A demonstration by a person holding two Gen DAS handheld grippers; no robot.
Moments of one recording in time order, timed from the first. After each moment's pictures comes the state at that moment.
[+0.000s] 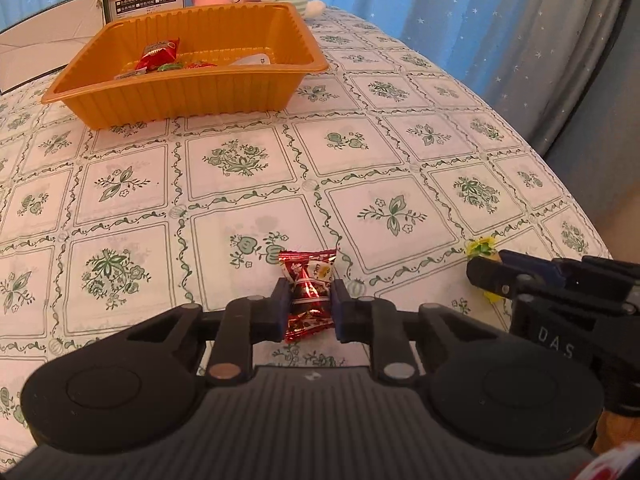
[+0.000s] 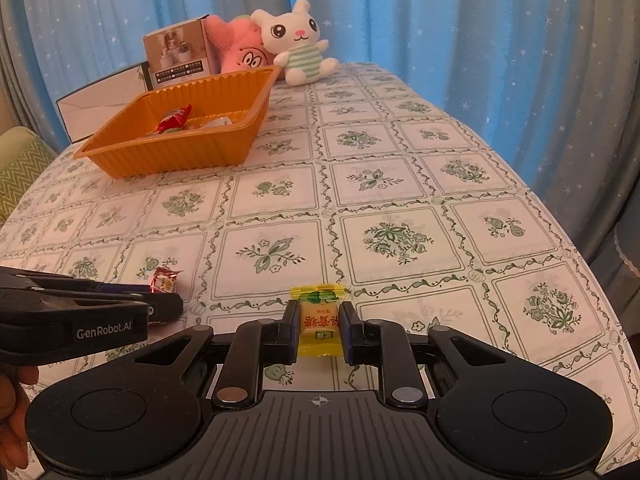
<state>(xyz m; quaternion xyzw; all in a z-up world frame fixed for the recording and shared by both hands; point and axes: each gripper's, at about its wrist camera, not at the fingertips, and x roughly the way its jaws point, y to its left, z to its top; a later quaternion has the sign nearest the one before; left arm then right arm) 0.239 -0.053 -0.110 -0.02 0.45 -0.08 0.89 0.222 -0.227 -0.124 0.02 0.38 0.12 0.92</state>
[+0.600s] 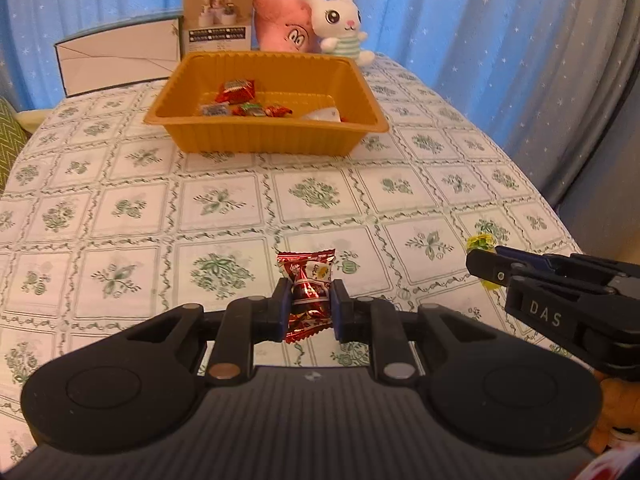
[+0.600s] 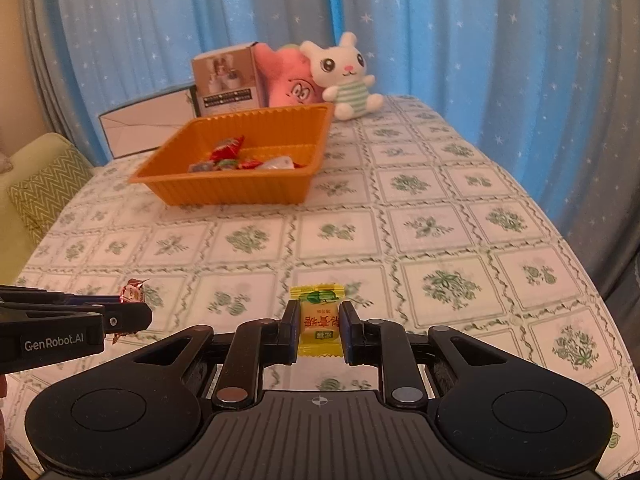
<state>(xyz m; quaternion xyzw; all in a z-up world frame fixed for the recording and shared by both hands) 0.196 0.002 -0.052 -0.05 0.41 -0.03 0.91 0.210 -0.190 -0.084 0.02 0.34 0.16 0.92</state>
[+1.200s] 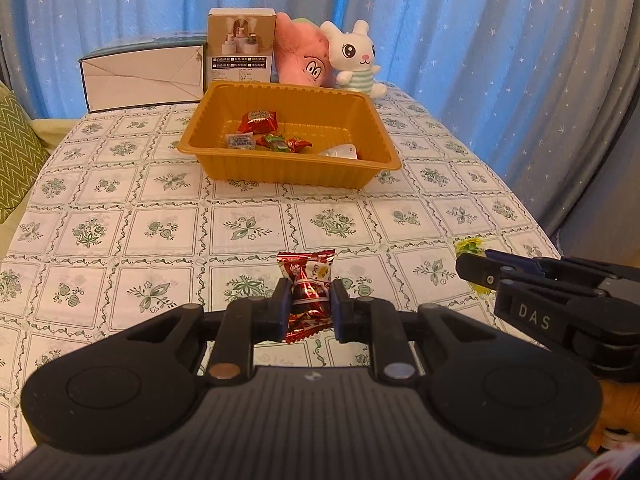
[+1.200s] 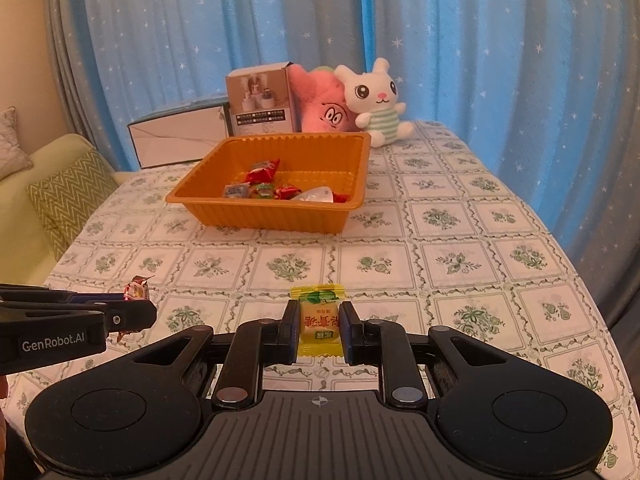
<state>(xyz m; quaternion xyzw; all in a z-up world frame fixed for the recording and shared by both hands) 0.180 0.021 -0.024 -0.06 0.38 -0.01 0.92 0.204 -0.166 -0.056 0.01 0.32 0.19 0.93</state>
